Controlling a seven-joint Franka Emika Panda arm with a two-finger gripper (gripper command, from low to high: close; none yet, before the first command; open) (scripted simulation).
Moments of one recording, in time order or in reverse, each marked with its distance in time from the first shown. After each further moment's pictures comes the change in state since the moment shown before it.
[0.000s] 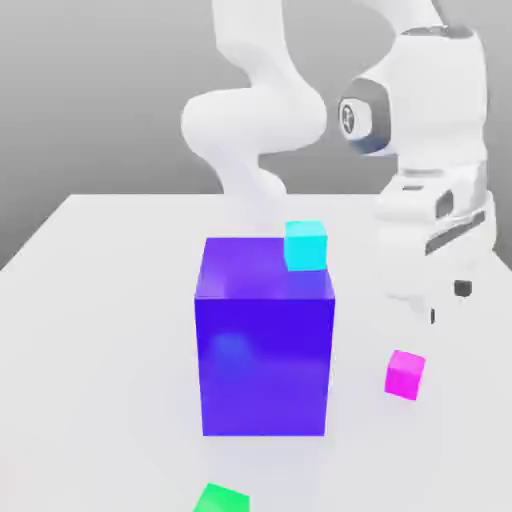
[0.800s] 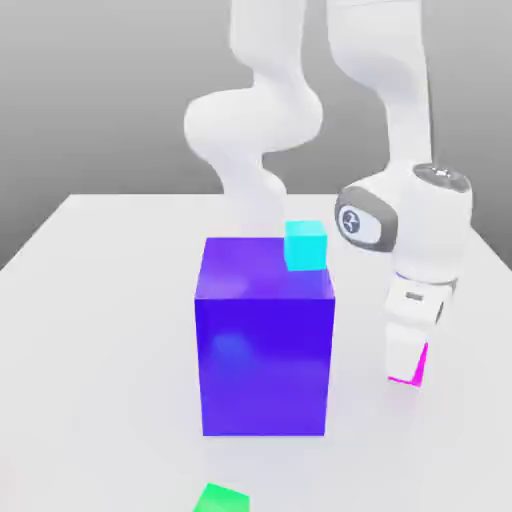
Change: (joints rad) arm 0.121 0.197 -0.046 -0.076 -0.152 0.147 0.037
